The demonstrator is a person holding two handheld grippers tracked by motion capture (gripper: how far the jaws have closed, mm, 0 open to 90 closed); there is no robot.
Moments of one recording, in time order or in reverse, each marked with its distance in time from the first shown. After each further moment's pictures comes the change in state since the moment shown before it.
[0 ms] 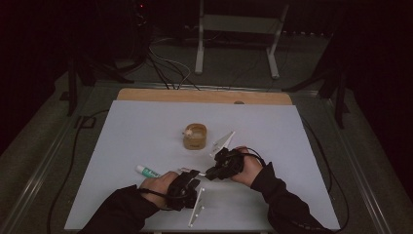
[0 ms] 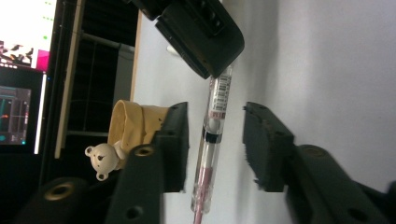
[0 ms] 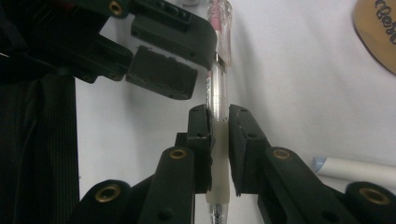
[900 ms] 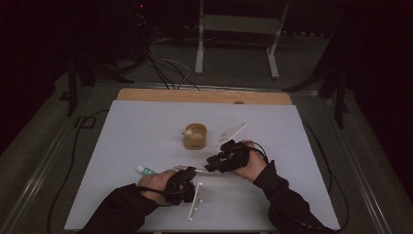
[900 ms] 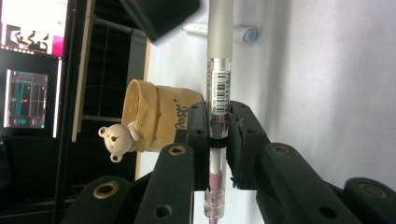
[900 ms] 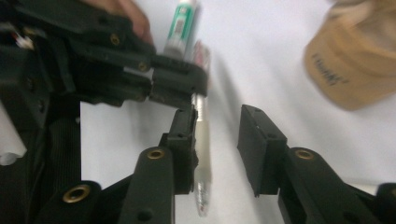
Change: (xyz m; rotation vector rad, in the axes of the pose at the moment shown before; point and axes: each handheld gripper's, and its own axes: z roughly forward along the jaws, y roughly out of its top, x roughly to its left) left arm 0.008 -0.011 0.007 0.064 0.028 -0.006; right arm -0.006 0.002 -0.025 -0.183 -0.031 0.060
